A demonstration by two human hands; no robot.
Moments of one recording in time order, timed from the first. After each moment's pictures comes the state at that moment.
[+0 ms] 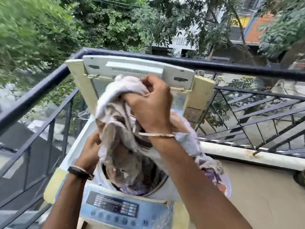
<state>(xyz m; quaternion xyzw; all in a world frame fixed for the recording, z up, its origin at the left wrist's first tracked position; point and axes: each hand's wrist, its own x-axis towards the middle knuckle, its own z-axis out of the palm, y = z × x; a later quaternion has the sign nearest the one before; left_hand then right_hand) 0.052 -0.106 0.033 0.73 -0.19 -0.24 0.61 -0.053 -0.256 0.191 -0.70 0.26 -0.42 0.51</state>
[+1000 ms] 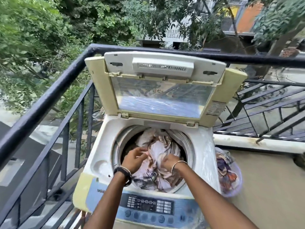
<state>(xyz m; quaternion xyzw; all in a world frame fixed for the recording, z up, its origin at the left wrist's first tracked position) 0.078 -0.099 -0.074 0.78 -0.22 -0.41 0.41 -0.049 -0.244 -0.102 -0.78 0.43 0.22 0.40</state>
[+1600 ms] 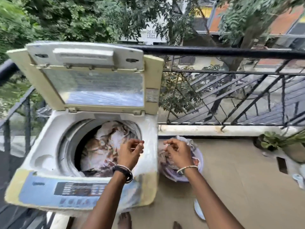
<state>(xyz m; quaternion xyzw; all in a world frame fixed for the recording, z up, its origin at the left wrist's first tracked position) -0.133 -0.210 -0.045 0.75 -0.22 -0.33 0.52 -0.290 -0.332 -0.045 -0.73 0.45 -0.19 0.48</state>
